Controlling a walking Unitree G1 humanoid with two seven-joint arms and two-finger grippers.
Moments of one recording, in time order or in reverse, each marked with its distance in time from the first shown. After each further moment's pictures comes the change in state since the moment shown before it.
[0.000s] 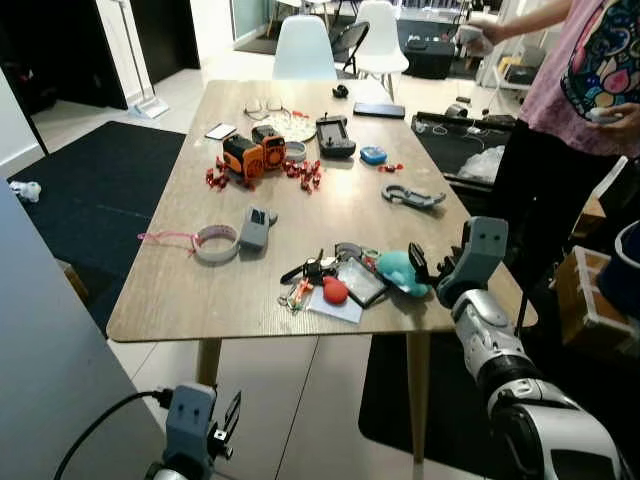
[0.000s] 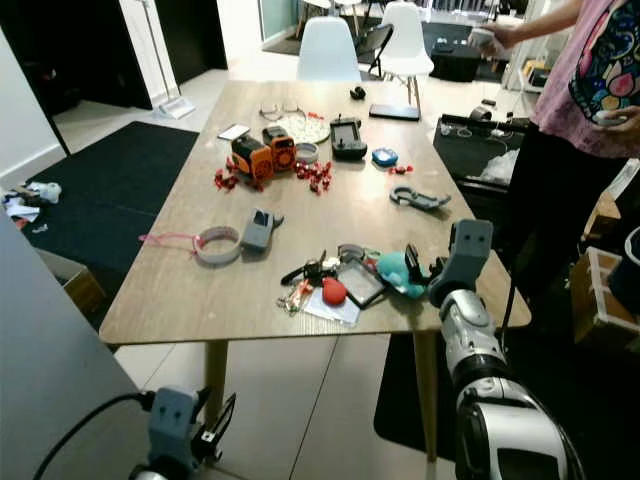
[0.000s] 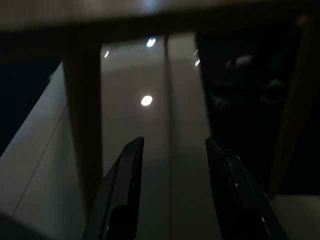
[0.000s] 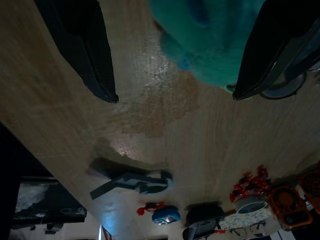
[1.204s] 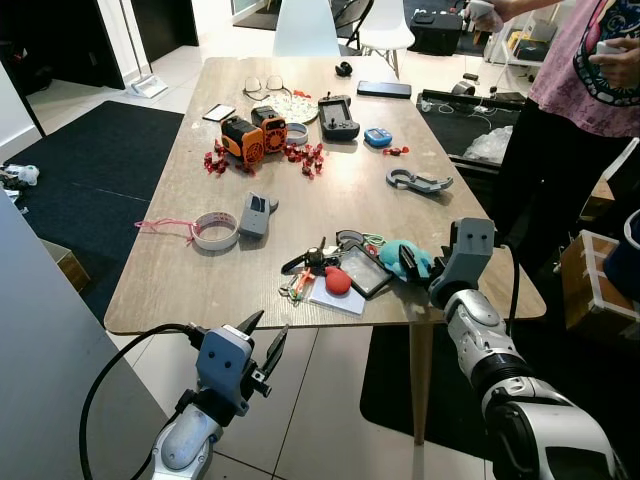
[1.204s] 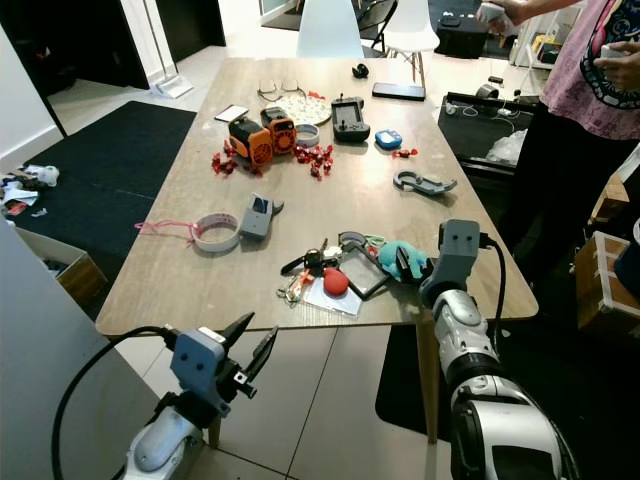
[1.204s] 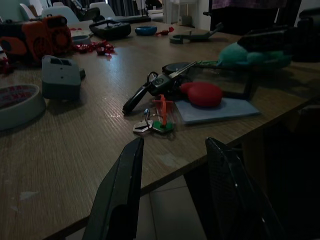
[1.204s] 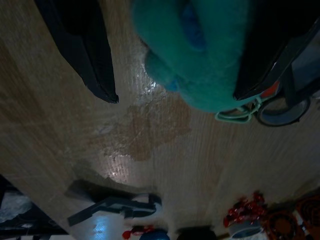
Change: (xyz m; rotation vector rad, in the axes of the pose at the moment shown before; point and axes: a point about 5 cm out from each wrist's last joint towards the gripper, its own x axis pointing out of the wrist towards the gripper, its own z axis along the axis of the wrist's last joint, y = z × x) left arm 0.042 -0.026 0.084 0.105 -0.279 -0.151; right arm 0.001 0.009 -0.001 -0.027 -0.012 0.032
